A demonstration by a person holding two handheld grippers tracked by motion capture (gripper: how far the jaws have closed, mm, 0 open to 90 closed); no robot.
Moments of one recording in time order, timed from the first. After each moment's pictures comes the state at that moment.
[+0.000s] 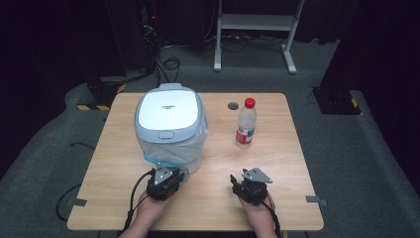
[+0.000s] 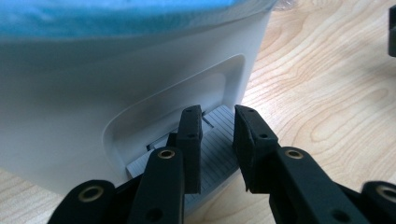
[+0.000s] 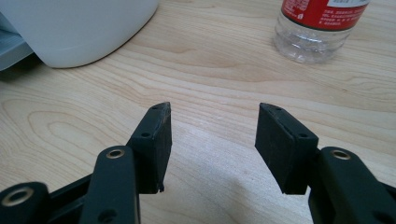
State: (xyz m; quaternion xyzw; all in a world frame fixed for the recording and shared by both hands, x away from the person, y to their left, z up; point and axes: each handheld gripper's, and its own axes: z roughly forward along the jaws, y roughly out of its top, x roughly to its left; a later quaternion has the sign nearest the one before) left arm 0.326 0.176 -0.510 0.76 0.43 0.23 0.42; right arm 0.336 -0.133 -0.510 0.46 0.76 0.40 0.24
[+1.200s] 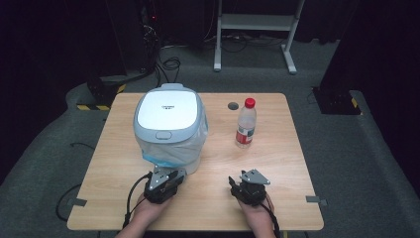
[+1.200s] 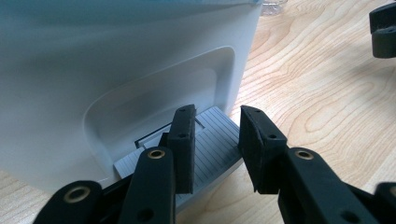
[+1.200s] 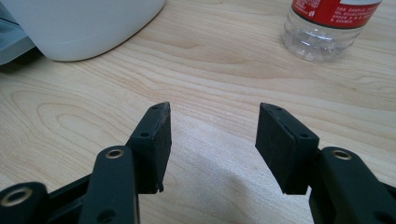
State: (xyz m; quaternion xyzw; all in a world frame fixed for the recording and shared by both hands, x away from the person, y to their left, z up) left arm 0.320 0.186 -0.519 0.76 0.41 0.23 0.45; right arm 0.332 -0.128 -0.510 0.45 0.77 0.39 0.24
